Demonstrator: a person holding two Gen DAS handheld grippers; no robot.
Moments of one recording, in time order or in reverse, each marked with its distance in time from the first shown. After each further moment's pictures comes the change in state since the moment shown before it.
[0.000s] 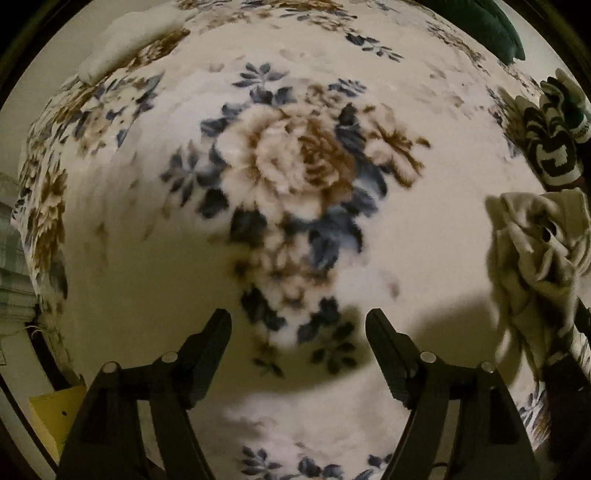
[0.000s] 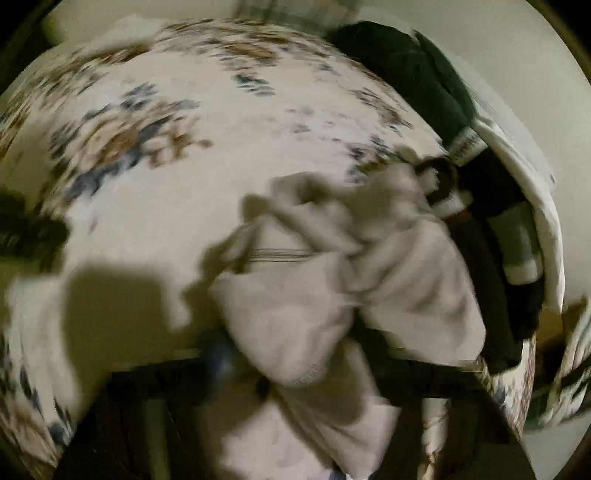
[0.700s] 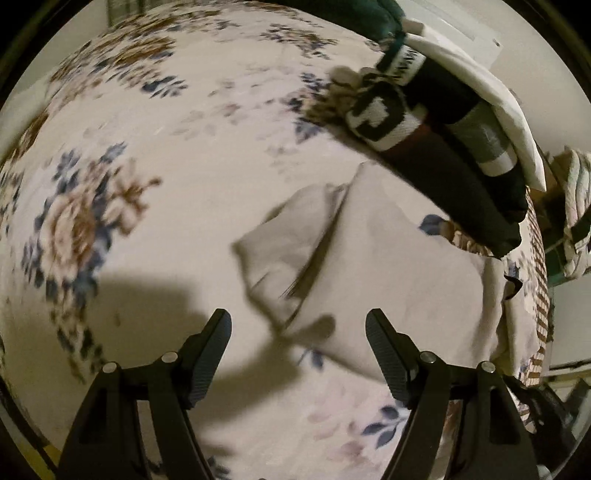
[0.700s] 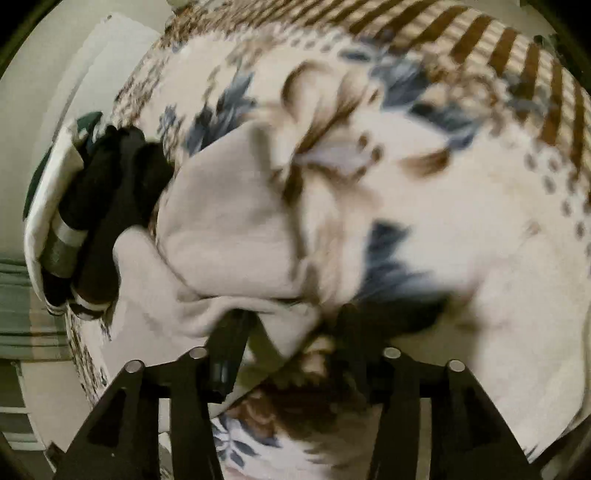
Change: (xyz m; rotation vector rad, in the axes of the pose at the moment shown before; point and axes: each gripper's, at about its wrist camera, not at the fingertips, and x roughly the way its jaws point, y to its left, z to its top) left arm -0.031 -0.180 0.009 0.249 -0.056 -0.263; right arm -0.041 -0.259 -0.299 1.700 0.180 0.110
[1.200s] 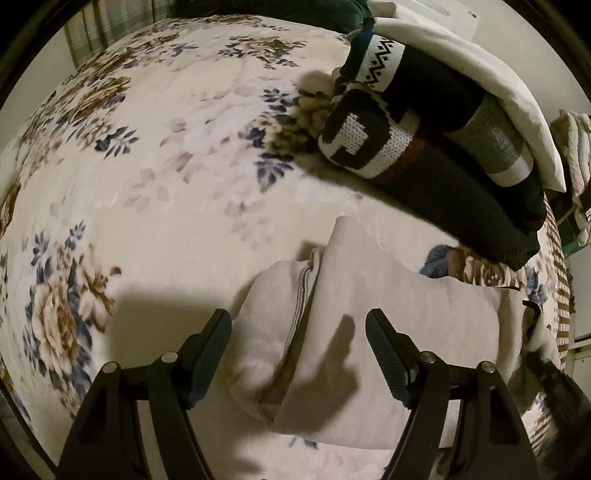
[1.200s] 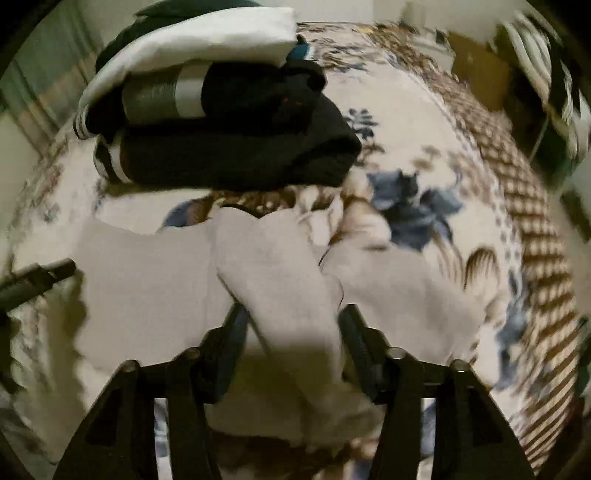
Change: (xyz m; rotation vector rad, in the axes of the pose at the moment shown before) left arm 0.027 -0.025 0.044 0.126 -0.013 0.050; right arm 0.015 0.146 -0.020 -0.867 -0.070 -0.140
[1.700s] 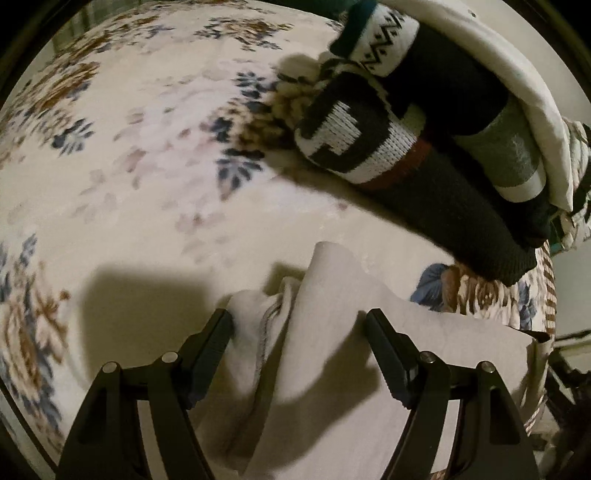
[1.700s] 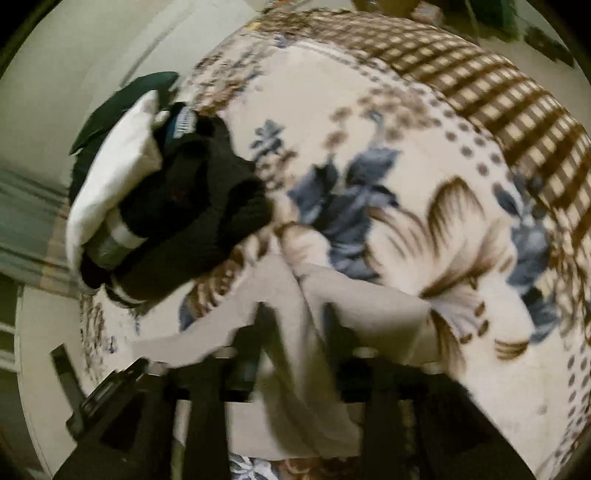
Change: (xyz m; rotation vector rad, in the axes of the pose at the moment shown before) left arm 0.040 -0.008 0.028 -0.007 0.056 -0.110; right arm -0.003 -0.111 0.005 0.546 -0.007 0.287
